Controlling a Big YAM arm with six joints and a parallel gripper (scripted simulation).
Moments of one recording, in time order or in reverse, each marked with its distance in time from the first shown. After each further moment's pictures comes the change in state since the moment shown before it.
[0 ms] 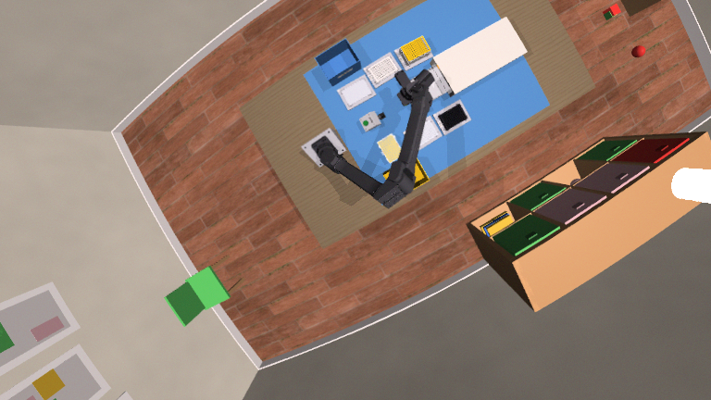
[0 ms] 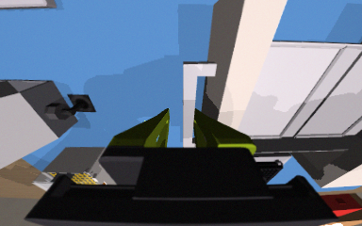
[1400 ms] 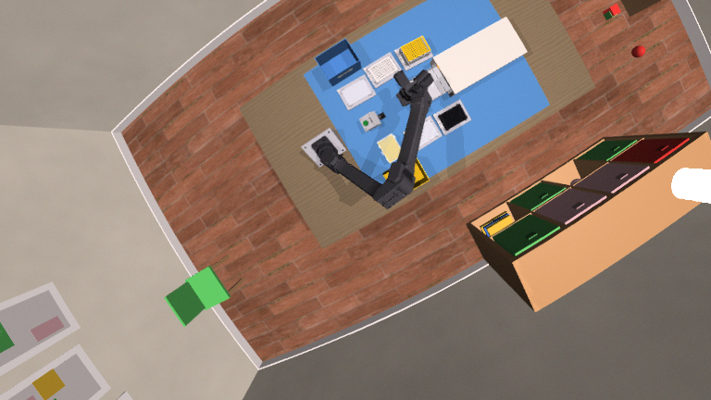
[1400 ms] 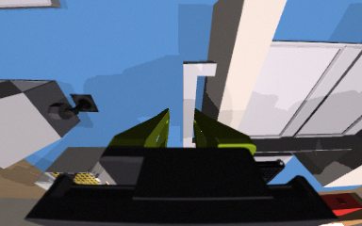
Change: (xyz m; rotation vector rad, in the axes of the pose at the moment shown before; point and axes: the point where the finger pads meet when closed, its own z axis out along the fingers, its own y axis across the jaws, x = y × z) arm 0.000 0.004 0.000 0.001 0.001 0.000
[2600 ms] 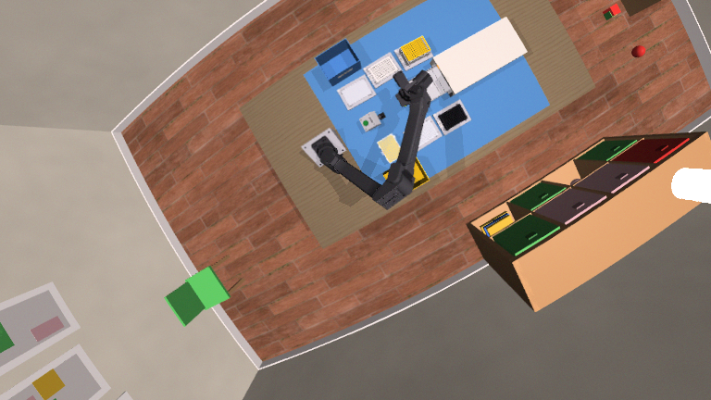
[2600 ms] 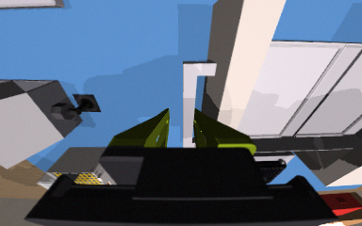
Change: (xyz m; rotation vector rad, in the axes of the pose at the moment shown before) arm 0.000 0.004 0.000 0.001 0.000 0.001
